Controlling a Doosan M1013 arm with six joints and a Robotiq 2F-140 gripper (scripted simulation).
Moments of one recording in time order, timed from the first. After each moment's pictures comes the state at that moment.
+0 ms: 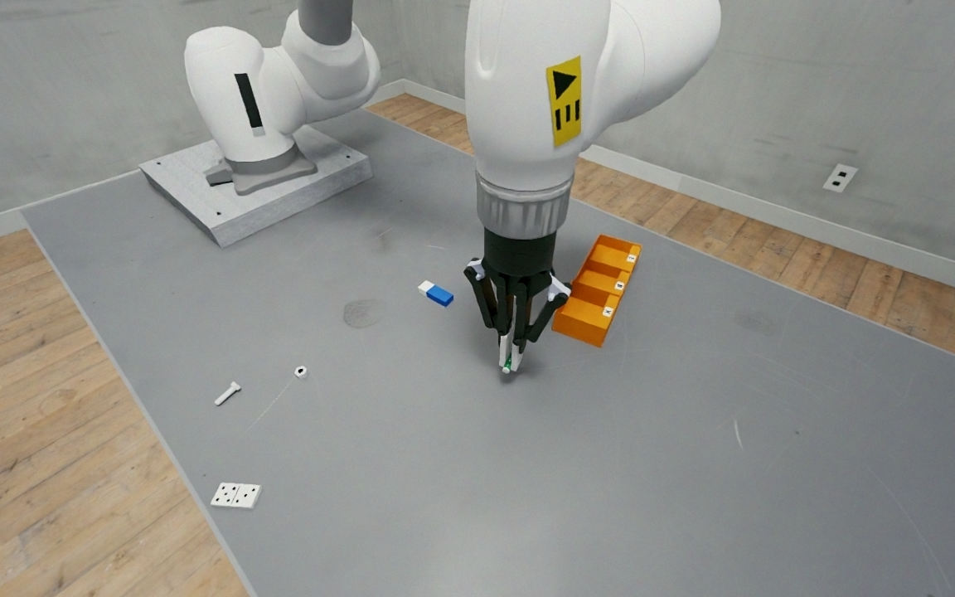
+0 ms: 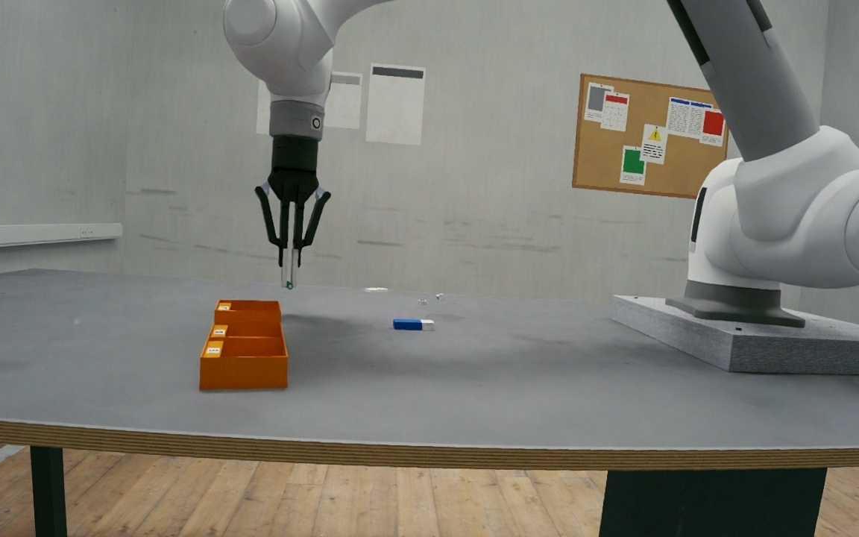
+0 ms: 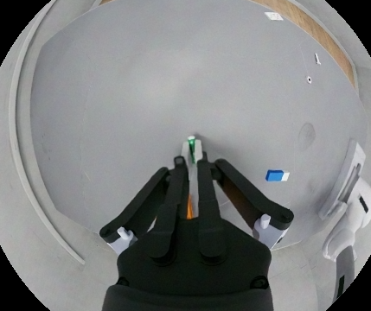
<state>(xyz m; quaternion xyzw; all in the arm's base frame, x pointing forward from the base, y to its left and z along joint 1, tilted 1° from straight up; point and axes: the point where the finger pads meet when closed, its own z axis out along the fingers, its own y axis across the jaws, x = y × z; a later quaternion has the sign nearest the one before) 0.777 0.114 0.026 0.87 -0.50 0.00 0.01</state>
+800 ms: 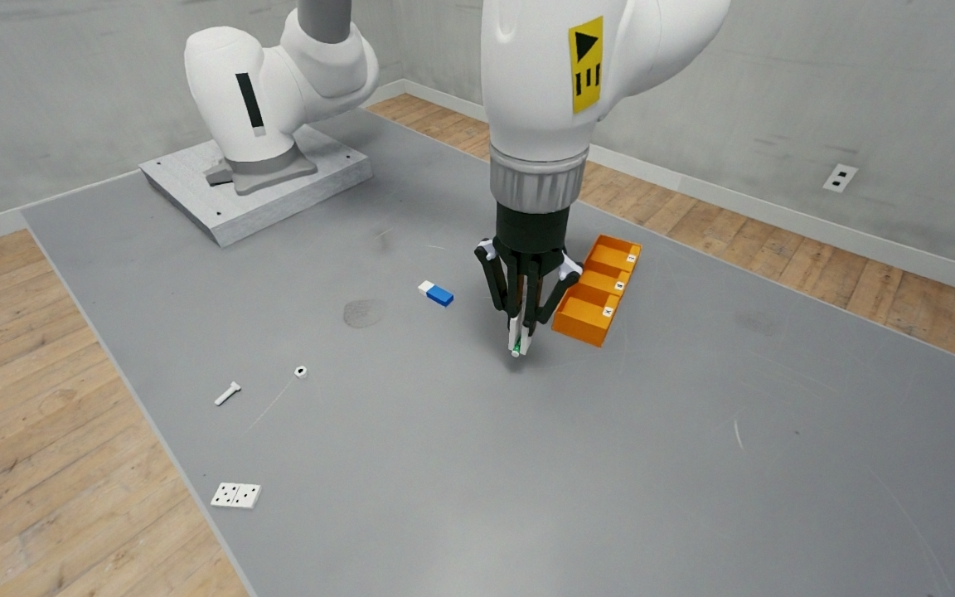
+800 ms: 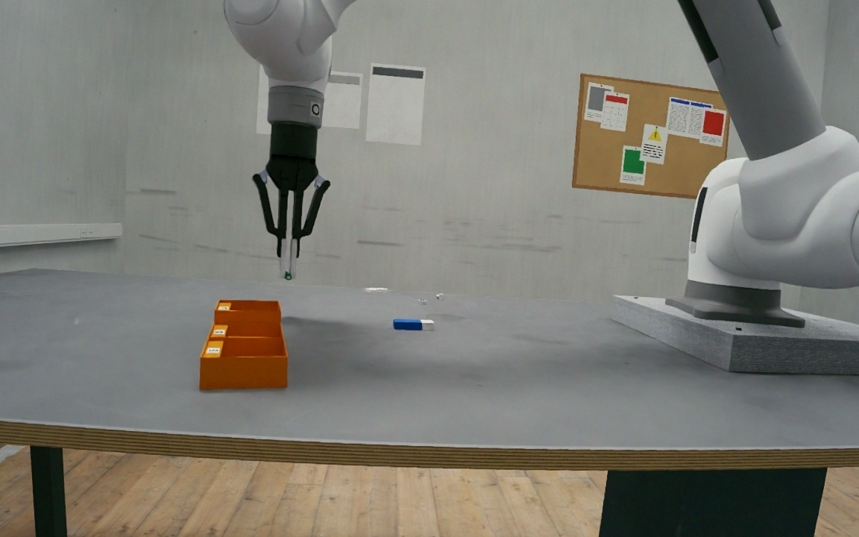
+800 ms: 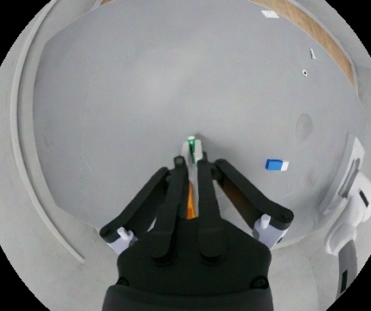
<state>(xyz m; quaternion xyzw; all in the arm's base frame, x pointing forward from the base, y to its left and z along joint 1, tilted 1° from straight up) 0.772 0.134 0.044 0.87 -0.50 0.00 0.01</state>
